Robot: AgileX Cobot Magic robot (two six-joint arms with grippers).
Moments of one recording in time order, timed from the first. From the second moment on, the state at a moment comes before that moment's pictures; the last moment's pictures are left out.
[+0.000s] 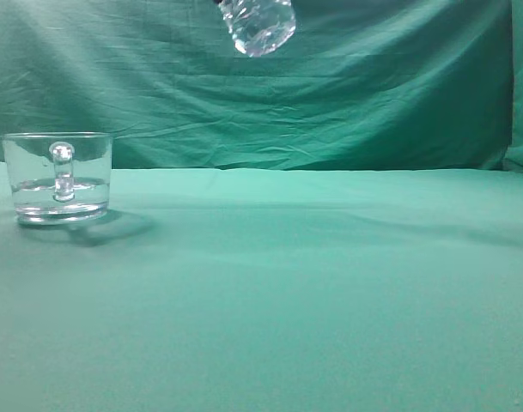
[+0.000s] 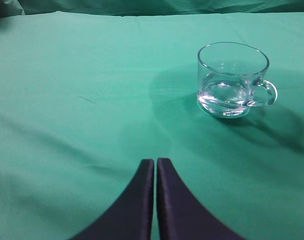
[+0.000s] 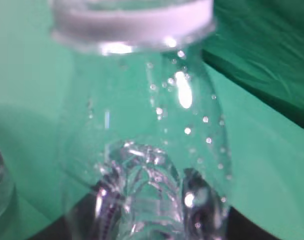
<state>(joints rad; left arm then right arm) 0.00 -0.02 0.02 -0.11 0.36 0.11 0.69 1.89 -1.74 -0.33 0.66 0.16</state>
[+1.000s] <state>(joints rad) 0.00 -0.02 0.02 -0.11 0.36 0.11 0.35 1.56 -0.70 -0.34 -0.35 0.34</state>
